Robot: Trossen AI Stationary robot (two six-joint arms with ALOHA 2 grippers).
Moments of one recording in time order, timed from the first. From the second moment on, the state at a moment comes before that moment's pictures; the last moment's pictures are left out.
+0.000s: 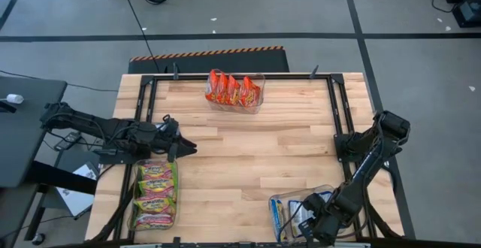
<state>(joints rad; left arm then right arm) -0.24 0.64 0.44 -0.11 -0.15 -0.97 0.96 1.71 1.15 -0.68 -0.12 2.09</state>
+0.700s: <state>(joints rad) -0.24 0.64 0.43 -0.11 -0.15 -0.98 0.92 1.71 1.15 -0.69 -0.06 1.97</state>
